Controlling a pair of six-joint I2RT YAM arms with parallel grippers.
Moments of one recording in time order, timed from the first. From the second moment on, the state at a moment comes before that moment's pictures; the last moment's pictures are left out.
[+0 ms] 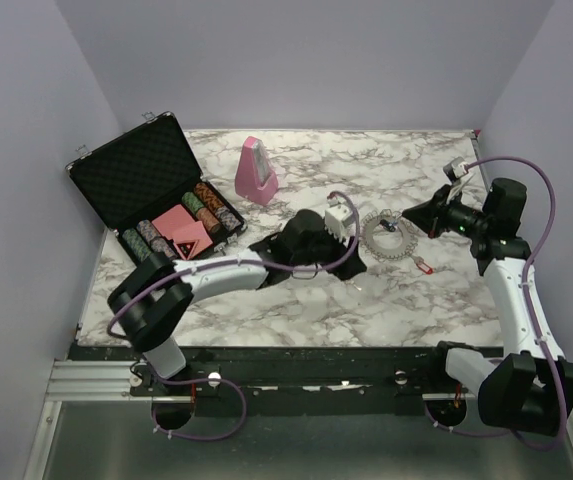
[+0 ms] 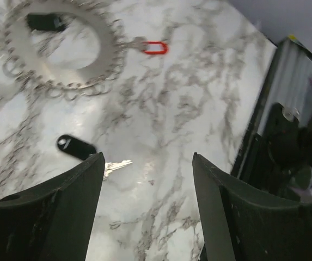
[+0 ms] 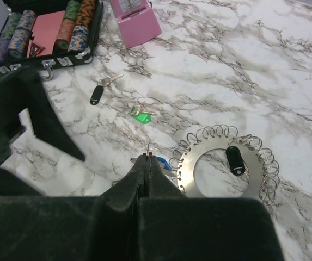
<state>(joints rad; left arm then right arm) -0.88 1.72 1.08 0.21 0.30 -0.41 -0.18 1.07 0.85 -0.23 -0.95 -0.17</state>
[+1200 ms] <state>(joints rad) -0.80 1.67 1.22 0.06 0.43 -0.18 -0.26 1.13 0.84 -0.23 -0.88 -0.21</state>
